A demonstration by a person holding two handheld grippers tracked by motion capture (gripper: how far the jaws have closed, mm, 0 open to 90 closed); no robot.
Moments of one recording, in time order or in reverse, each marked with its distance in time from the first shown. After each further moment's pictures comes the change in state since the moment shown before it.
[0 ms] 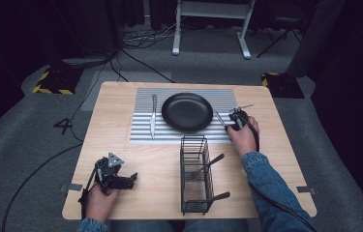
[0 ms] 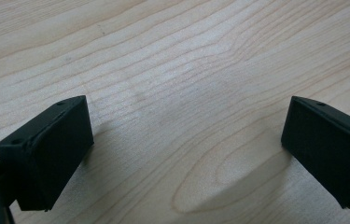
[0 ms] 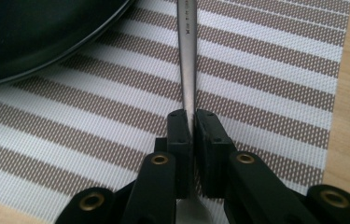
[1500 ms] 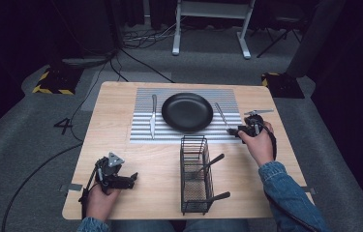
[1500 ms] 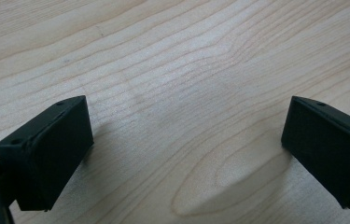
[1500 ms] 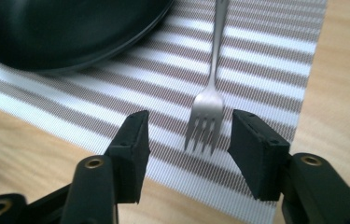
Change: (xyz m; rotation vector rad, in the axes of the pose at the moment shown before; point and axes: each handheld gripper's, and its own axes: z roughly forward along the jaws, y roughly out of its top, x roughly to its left) left arm 0.000 0.001 0.000 0.004 0.000 0.004; right arm -0.018 -0.029 -0.050 -0.119 0.144 0.015
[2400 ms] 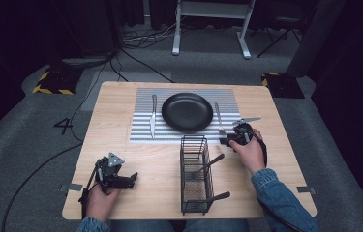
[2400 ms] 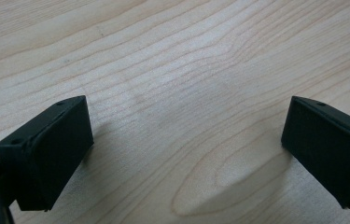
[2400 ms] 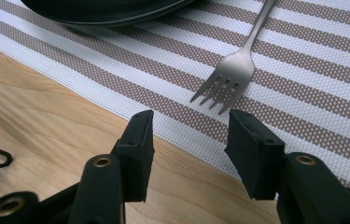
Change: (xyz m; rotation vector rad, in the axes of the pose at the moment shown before) left arm 0.000 0.000 0.000 0.000 0.000 0.000; right arm 0.027 -0.019 0.021 0.036 0.075 -0.085
